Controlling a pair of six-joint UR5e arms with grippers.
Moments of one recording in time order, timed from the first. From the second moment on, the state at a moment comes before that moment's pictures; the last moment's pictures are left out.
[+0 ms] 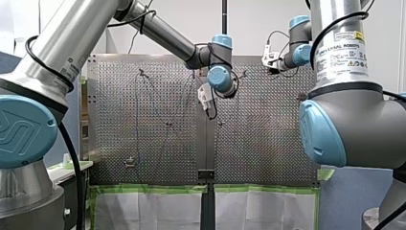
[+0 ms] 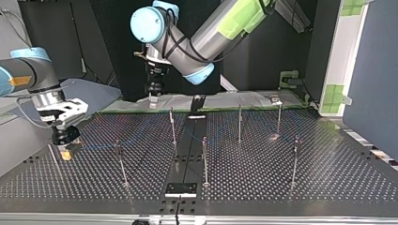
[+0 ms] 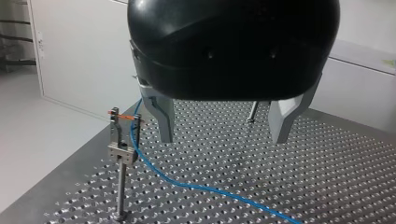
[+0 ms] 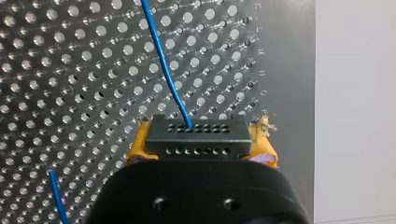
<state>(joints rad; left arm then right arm) -0.80 -2.03 -1.44 -2.86 -2.10 -1.94 1.71 -1.30 1.41 -0.13 1.18 1.74</state>
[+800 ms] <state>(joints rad) -0.80 -2.03 -1.65 -2.66 -2.09 -1.94 1.72 -1.30 1.41 -0.13 1.18 1.73</state>
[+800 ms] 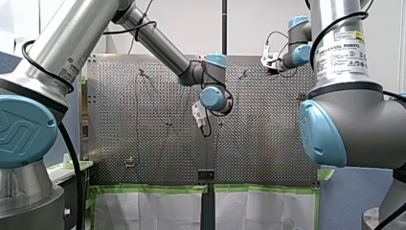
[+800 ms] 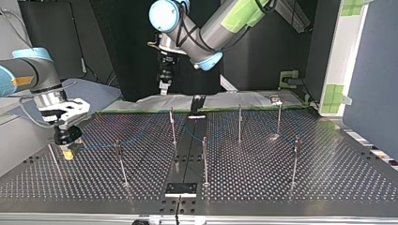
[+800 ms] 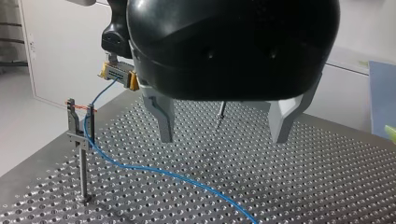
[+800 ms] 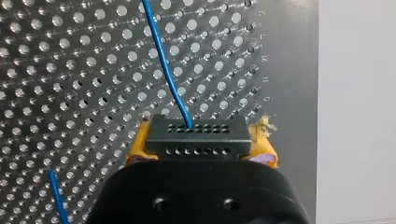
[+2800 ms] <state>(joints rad) -0.80 -2.03 -2.18 -2.12 -2.09 -1.94 1.72 -1.29 1.42 -0.13 1.19 1.73</state>
